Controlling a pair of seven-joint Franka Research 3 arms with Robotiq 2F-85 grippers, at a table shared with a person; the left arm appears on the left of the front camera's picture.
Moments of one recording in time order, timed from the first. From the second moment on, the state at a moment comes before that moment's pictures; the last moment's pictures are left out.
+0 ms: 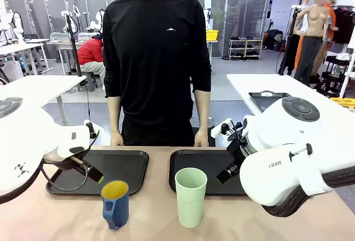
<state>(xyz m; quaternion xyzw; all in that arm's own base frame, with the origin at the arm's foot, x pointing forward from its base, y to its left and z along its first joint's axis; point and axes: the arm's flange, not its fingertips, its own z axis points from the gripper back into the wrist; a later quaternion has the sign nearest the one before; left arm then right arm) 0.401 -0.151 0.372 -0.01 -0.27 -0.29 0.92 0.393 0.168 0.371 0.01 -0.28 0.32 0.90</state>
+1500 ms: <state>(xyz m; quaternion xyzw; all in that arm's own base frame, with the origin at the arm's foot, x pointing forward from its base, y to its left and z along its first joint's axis) 0.401 -0.150 0.378 -0.01 -0.27 -0.28 0.92 0.392 0.162 0.381 0.00 -0.27 0.29 0.92</state>
